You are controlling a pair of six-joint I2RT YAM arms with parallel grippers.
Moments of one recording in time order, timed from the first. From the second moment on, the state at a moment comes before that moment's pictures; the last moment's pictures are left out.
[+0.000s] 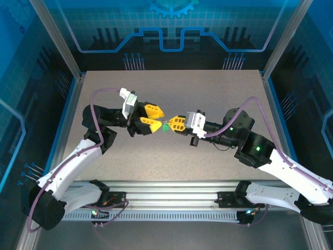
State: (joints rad) left arm -0.45 1.08 0.88 0.75 1.16 -0.63; right arm 0.97 0.95 1.16 -0.22 -0.26 -0.41
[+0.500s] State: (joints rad) left arm -0.46 1.09 0.90 0.76 1.18 -0.64; right arm 0.96 0.95 1.16 -0.22 -0.26 -0.41
